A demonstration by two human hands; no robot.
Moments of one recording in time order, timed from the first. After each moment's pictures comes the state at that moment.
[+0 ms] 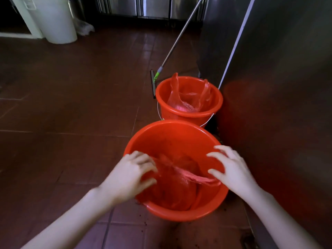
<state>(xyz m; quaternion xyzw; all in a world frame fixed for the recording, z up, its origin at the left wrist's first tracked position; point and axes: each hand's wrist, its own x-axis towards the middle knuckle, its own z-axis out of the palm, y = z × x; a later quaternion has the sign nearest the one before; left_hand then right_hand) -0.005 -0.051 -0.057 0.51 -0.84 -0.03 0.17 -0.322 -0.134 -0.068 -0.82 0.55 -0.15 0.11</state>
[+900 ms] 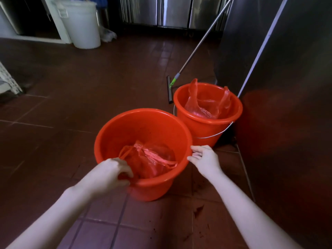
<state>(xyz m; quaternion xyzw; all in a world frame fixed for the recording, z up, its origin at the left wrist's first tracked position) 0.081 -0.026 -0.067 0.65 -0.74 -0.14 0.10 -0.196 -0.179 -0.116 -0.68 0.55 -0.31 0.39</state>
